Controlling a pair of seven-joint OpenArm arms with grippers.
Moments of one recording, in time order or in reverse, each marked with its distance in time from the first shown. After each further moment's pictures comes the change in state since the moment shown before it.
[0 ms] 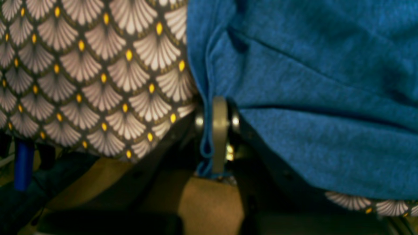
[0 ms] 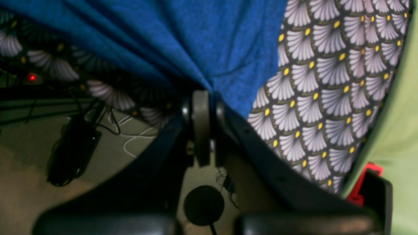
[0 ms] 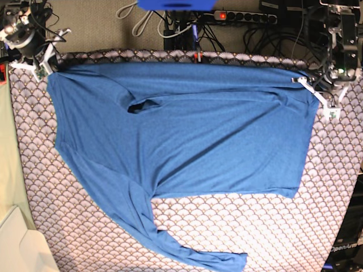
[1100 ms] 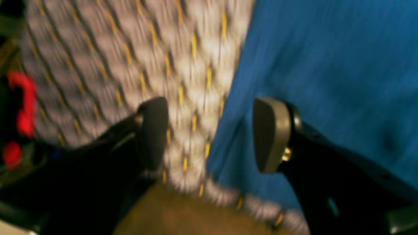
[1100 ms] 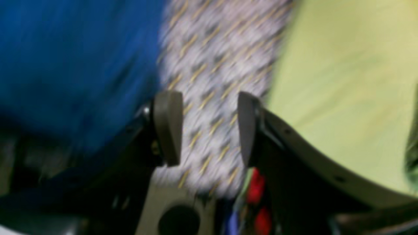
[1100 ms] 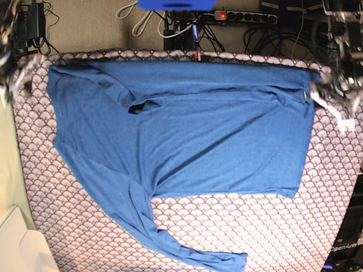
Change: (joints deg) left arm -5.0 0.1 -4.6 0.2 0.8 0.4 -0.3; right arm 10.9 0.0 10.9 -0.1 -0.7 0.1 -1.2
